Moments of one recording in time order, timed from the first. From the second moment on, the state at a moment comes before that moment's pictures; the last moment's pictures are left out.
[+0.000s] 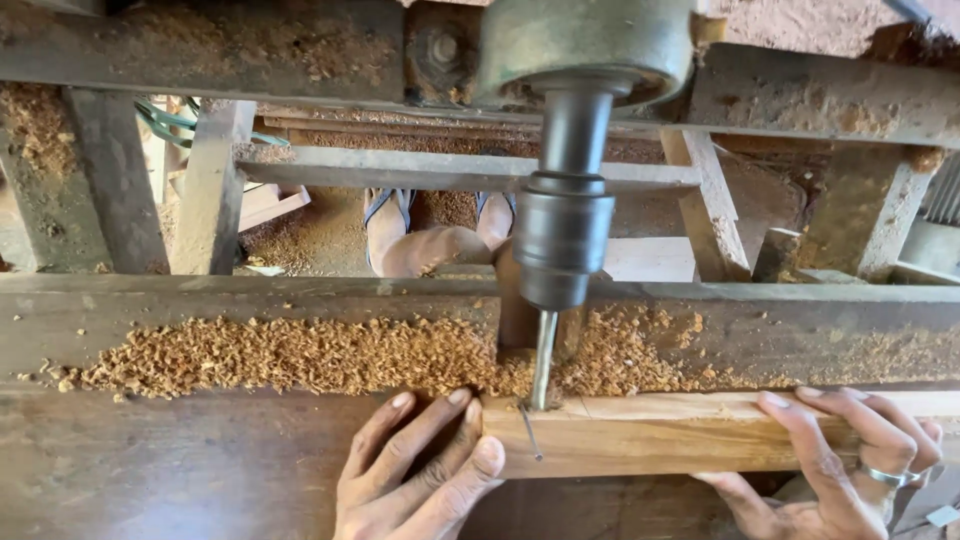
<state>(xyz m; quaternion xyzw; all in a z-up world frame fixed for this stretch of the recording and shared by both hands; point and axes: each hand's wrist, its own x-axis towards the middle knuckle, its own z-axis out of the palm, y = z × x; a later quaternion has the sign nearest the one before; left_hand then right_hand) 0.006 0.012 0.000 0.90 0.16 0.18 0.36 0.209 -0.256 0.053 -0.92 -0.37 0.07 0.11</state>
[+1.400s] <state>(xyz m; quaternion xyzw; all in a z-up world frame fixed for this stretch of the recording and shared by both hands) 0.011 -0.005 -0.004 0.90 0.17 0.21 0.35 0.211 -0.263 0.053 -0.92 -0.36 0.05 0.15</state>
